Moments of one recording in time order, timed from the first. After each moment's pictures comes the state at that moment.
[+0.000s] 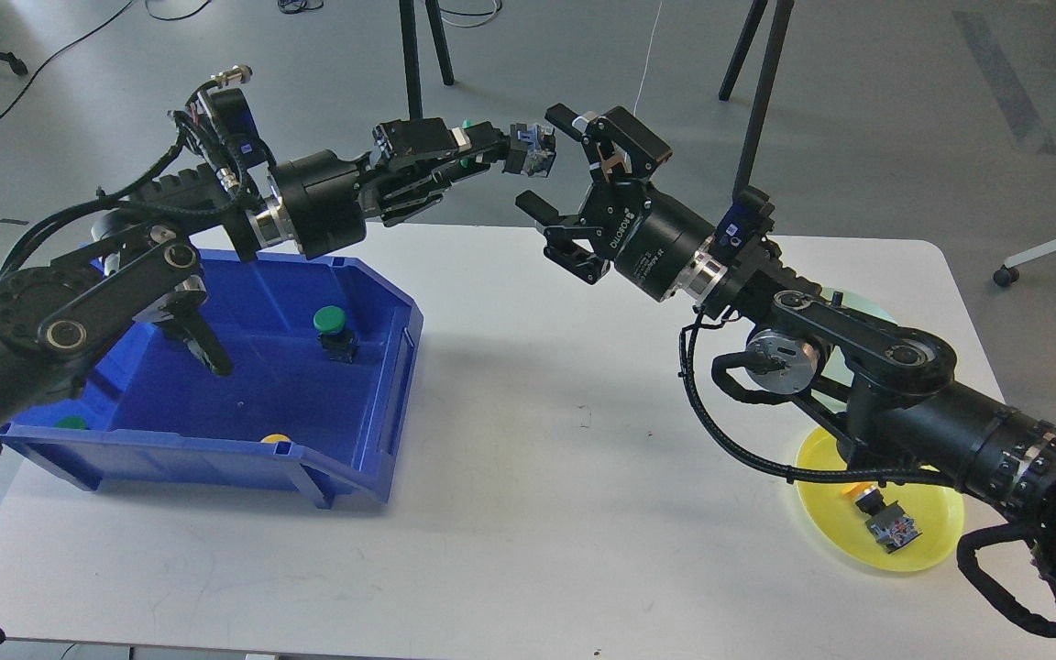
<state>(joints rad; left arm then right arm) -0.93 0.45 -0.51 -0.99 0.94 -0.49 -0.49 0.90 -0.15 0.42 0.91 -0.36 0.38 0.49</state>
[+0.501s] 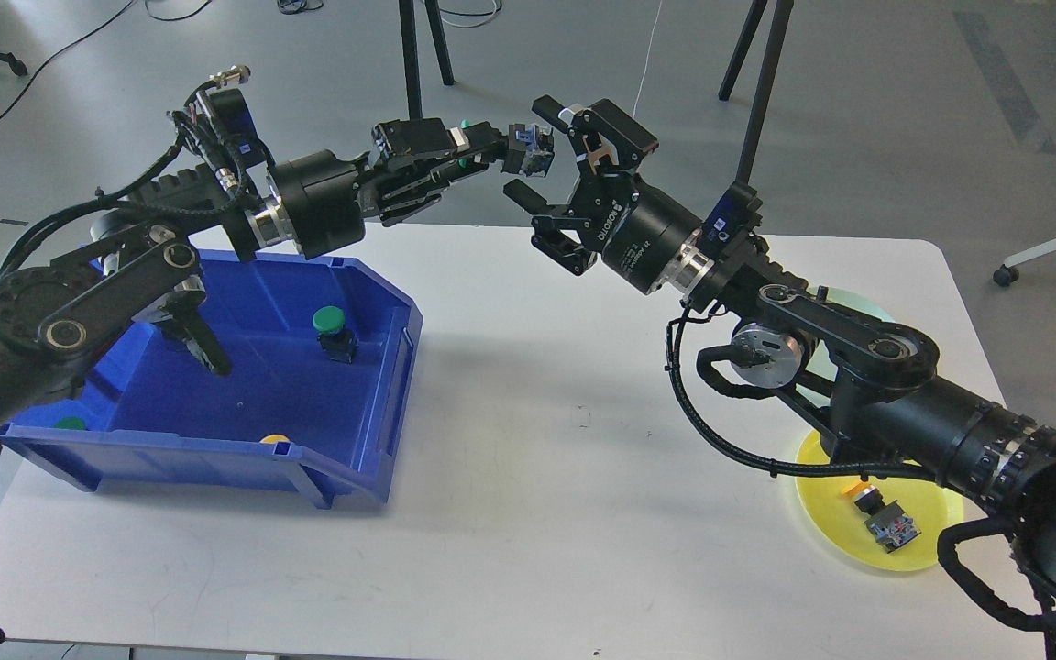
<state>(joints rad) -0.93 0.45 -0.51 -0.98 0.94 -0.49 -0.49 0.91 -0.12 0.44 0.87 -0.35 0.38 0.49</state>
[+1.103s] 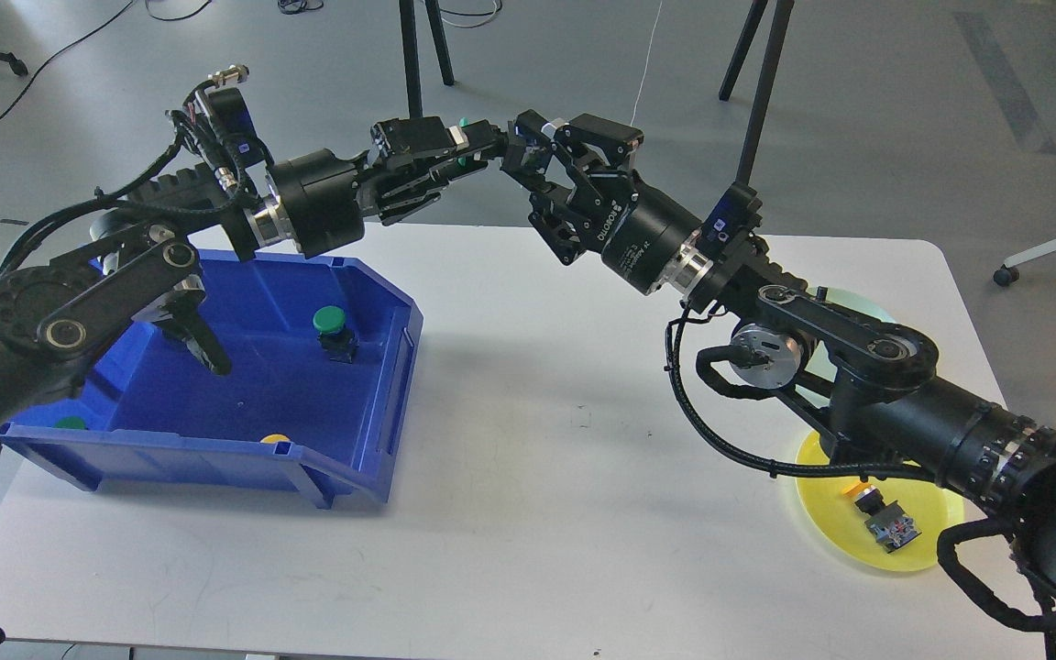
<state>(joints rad) -0.93 0.45 -0.51 -0.98 0.94 -0.49 -0.49 0.91 -0.12 0.43 0.88 -0.35 0.35 0.49</state>
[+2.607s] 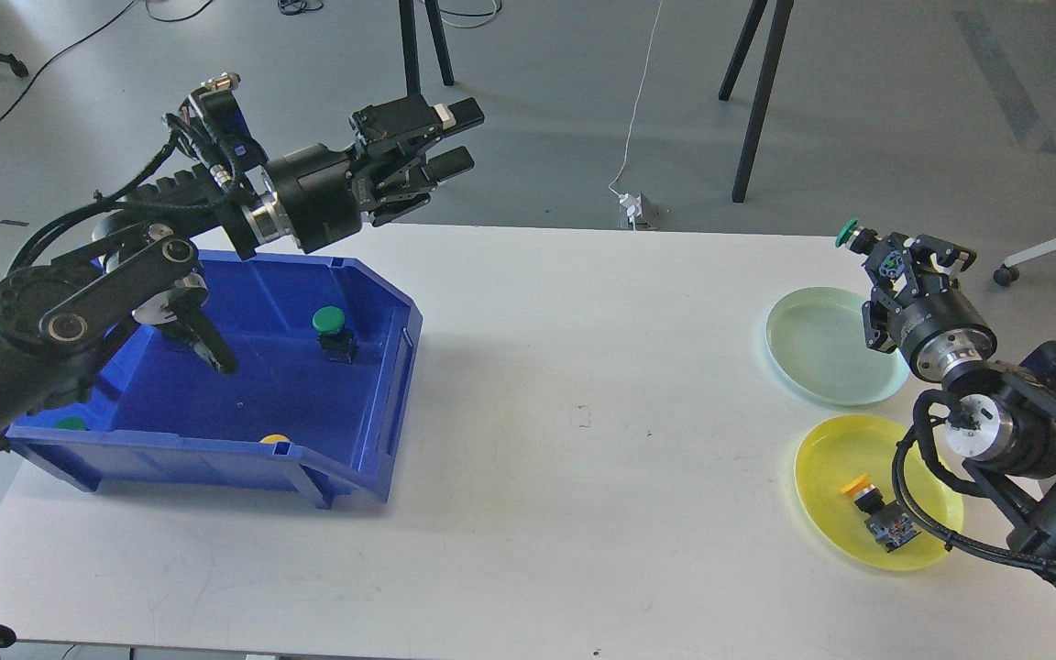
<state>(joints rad) -0.93 0.44 -0.51 -0.95 0.86 -0.49 -0.49 0.51 -0.43 0.81 0.85 -0.08 -0.08 0.23</state>
